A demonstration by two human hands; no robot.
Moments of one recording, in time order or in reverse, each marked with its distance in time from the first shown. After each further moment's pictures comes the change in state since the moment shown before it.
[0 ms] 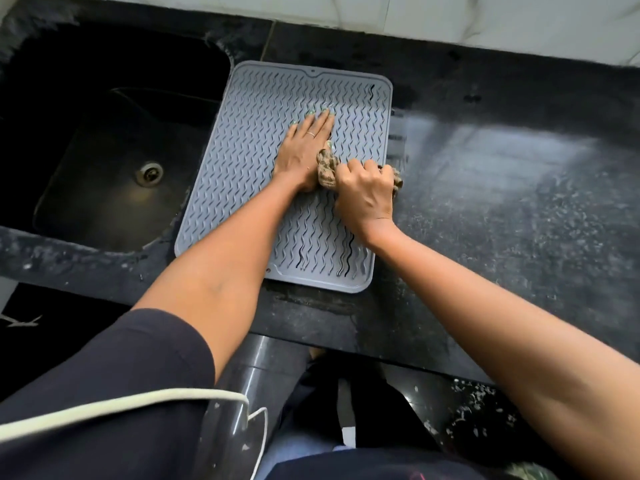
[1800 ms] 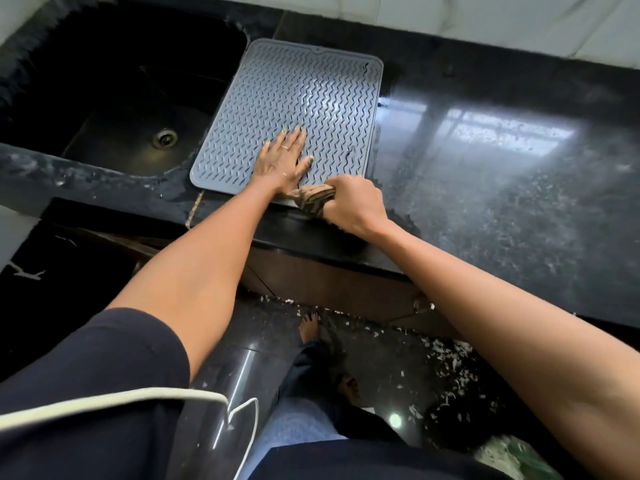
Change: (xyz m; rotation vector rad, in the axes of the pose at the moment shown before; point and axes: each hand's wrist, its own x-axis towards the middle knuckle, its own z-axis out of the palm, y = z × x) left_hand -0.144 0.003 0.009 -0.059 -0.051 -0.125; right_hand -0.124 -0.030 -0.050 0.392 -0.195 0.044
